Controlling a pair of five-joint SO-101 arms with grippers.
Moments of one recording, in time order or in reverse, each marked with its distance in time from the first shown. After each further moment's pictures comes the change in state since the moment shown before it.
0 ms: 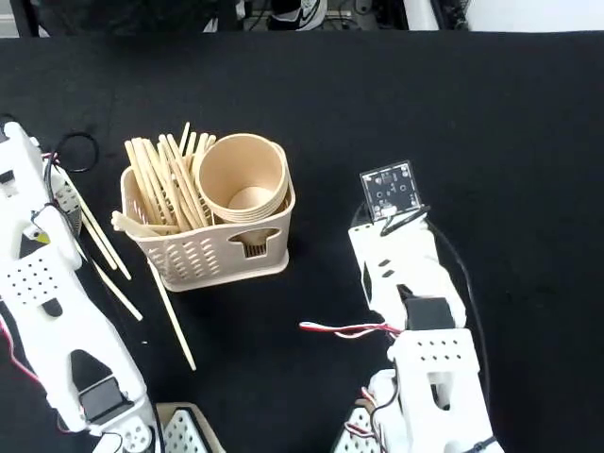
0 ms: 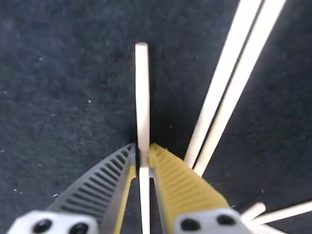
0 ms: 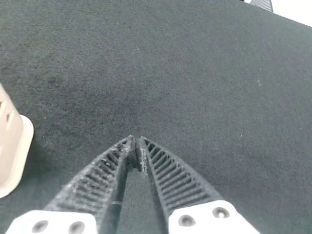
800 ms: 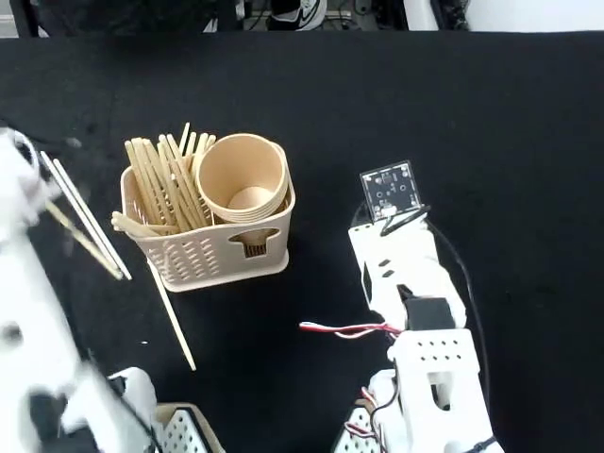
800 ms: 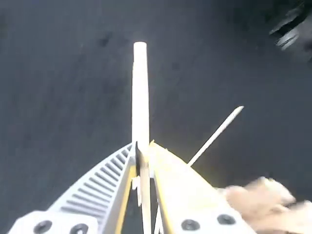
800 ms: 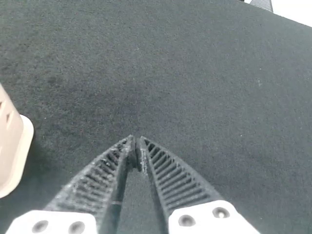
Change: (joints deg) left arm 7.5 -89.2 46.9 -13.5 -0.5; right arm 0.0 0.0 0.0 0.0 0.0
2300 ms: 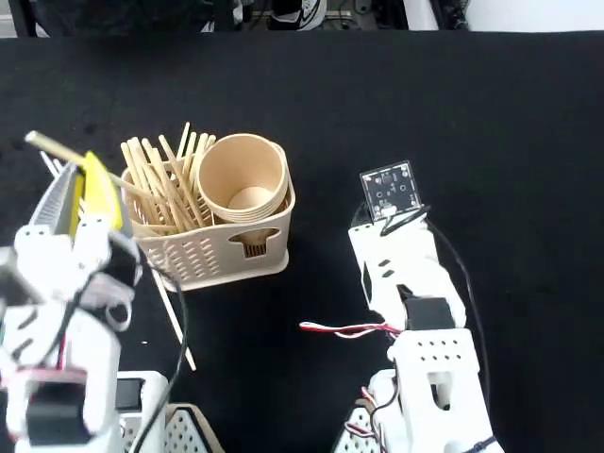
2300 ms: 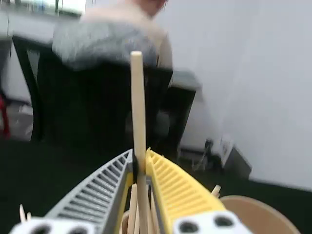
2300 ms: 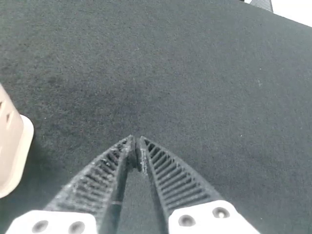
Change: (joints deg) left arm 21.2 -54.3 57.2 -44.2 -4.0; right arm 0.0 0.0 0.0 0.0 0.0
